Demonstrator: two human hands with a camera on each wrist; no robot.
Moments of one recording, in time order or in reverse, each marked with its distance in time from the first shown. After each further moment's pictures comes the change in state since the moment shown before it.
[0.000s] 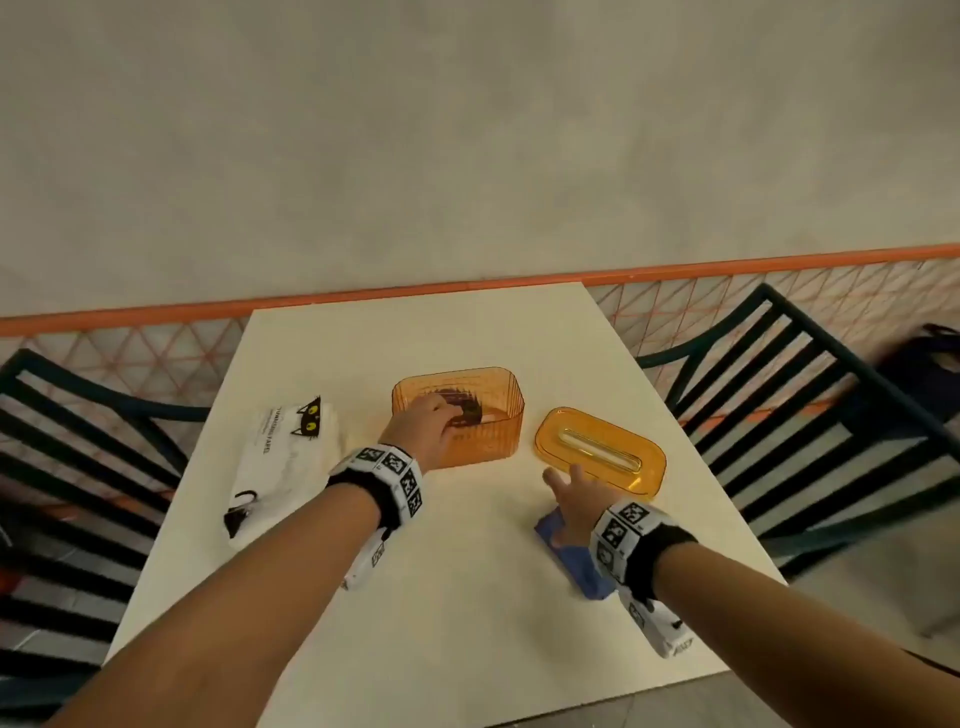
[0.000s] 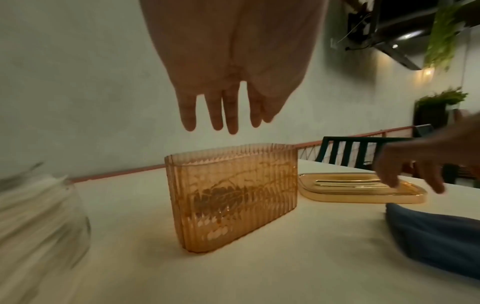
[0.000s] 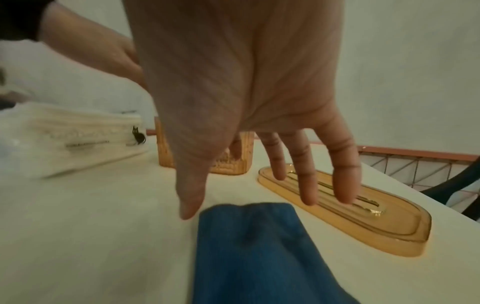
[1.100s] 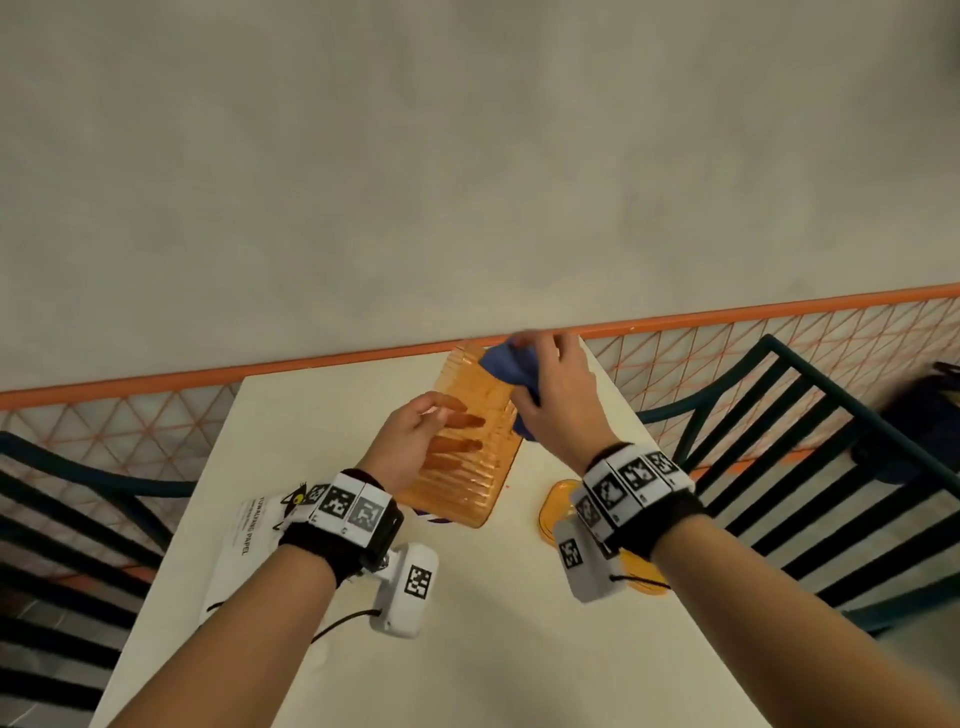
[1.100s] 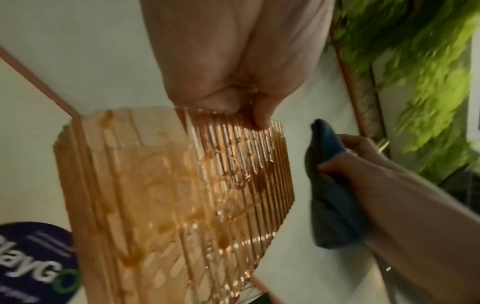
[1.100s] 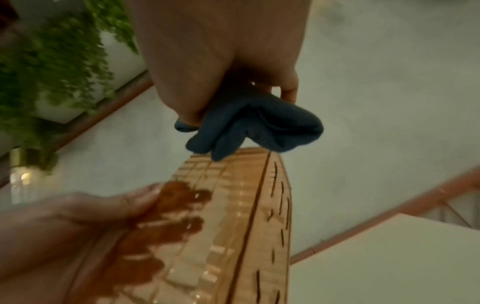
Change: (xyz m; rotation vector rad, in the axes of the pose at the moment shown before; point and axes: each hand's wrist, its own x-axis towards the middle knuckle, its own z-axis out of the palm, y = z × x) left_hand 0.029 0.020 -0.089 -1.168 0.072 -0.097; right_hand 0.011 -0.015 -0.179 0.610 1.004 -0.282
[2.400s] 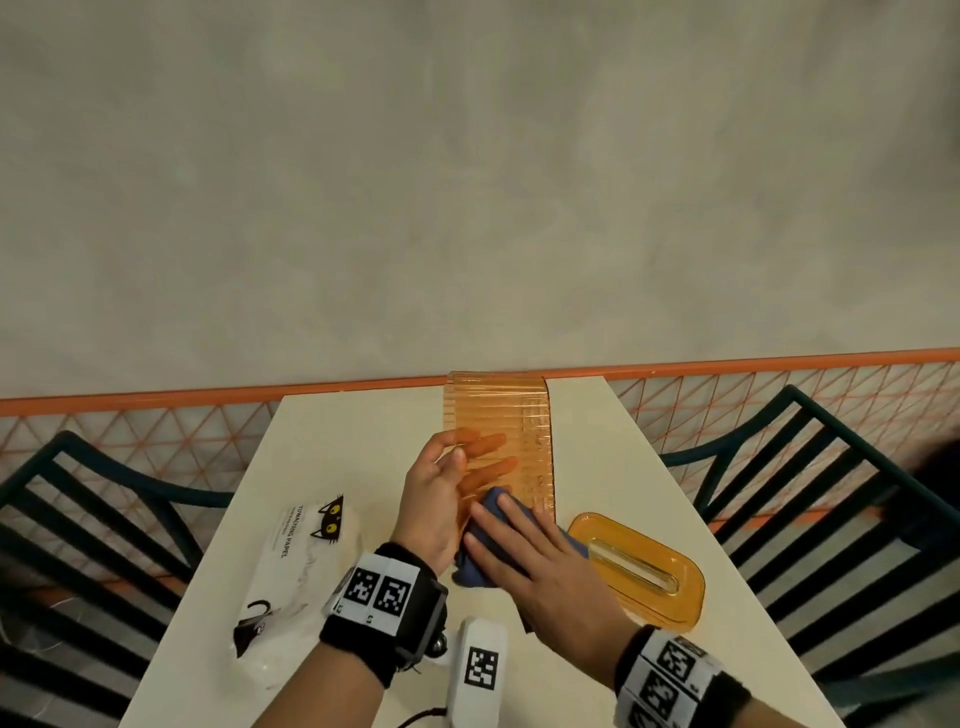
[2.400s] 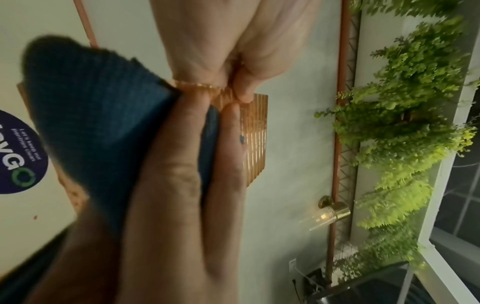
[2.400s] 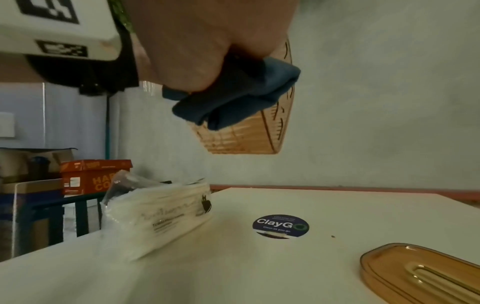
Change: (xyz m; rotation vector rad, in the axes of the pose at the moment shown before) left_hand -0.059 0.001 0.019 -0.586 0.193 0.073; right_hand -0.131 -0.001 0.042 -0.527 -0.284 -0.677
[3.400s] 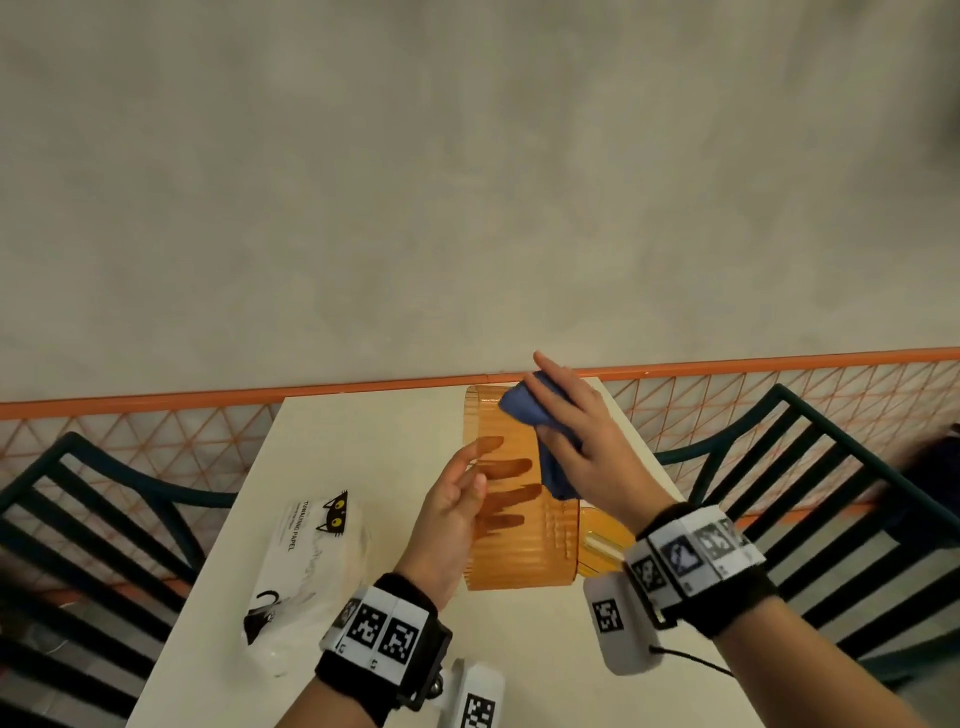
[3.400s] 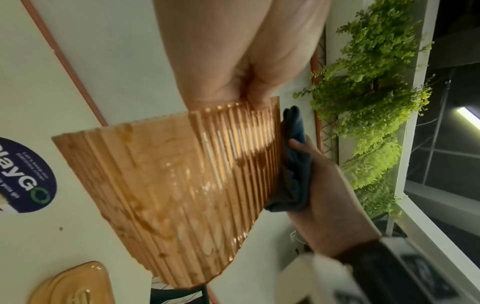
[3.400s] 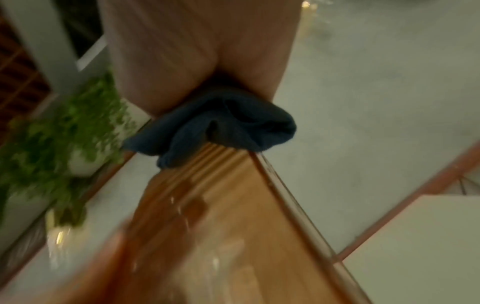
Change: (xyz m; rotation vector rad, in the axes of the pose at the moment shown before) left_hand -0.038 -0.006 -0.003 0.126 -0.217 0.063; right_hand 0.047 0.064 -0.087 0.694 0.315 0.326
